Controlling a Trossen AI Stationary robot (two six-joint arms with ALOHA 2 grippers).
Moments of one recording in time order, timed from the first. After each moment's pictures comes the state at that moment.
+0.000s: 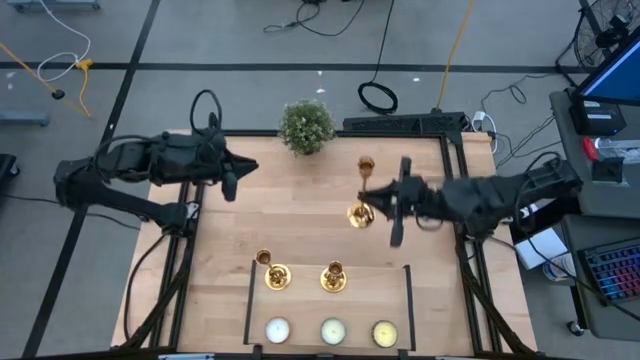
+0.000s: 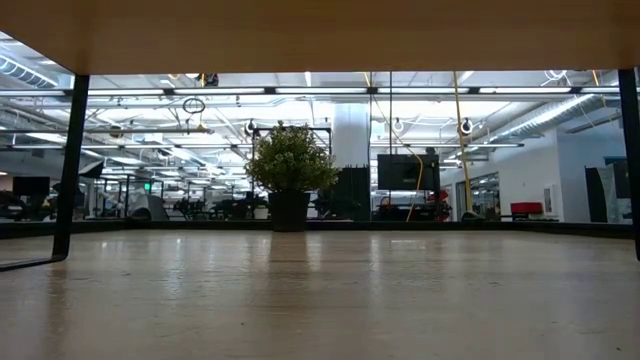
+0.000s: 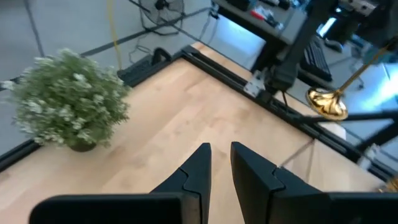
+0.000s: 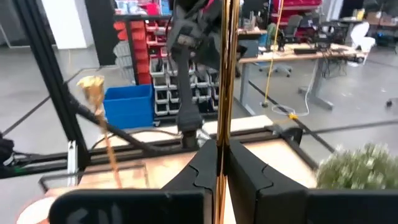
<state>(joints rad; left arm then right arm) 0.00 0.95 1.30 -0.77 -0.30 -0.51 0.34 1.17 1.27 -0.21 0.52 0.12</state>
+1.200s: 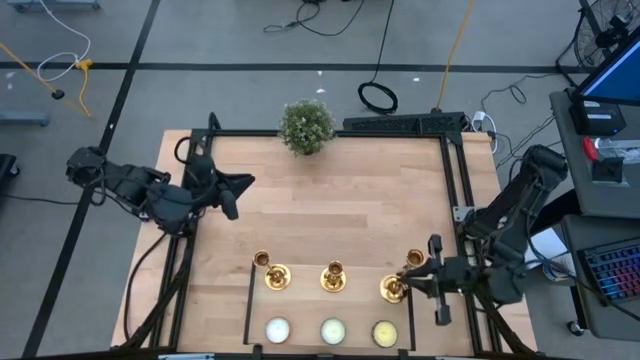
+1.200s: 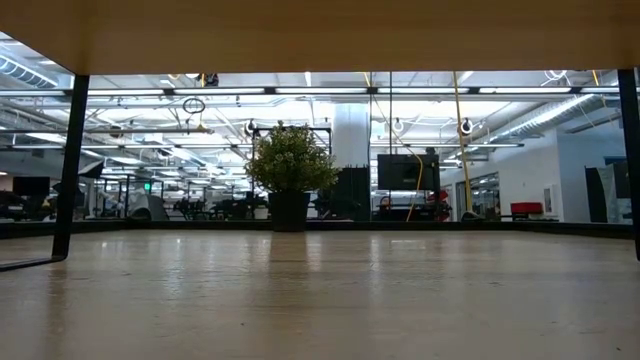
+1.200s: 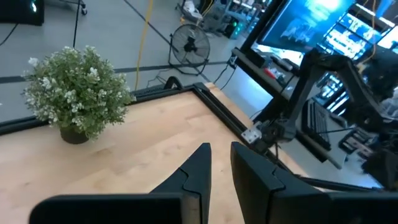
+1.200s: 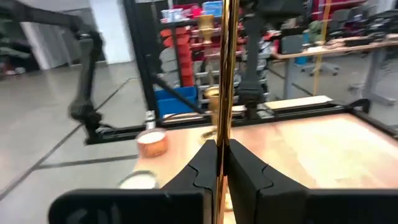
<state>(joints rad) -0.45 1.01 1.26 -0.73 -0.92 -0.95 0.99 1.14 0.87 0.14 1.02 0.29</state>
